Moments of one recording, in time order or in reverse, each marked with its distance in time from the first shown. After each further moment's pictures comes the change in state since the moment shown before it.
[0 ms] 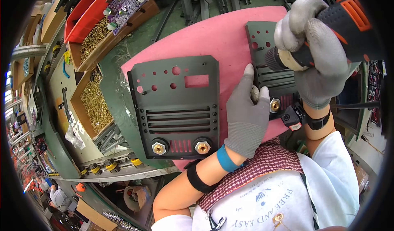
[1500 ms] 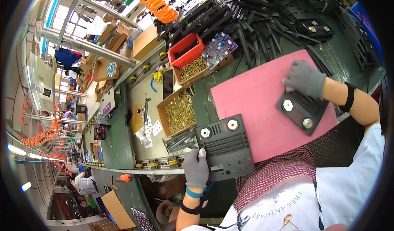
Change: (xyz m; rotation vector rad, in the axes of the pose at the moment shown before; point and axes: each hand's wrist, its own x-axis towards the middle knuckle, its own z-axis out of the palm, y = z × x) left_hand -0.133 -0.013 -0.219 0.958 0.576 0.273; right_hand 0.001 0.016 -0.040 -1.600 -0.990 -0.210
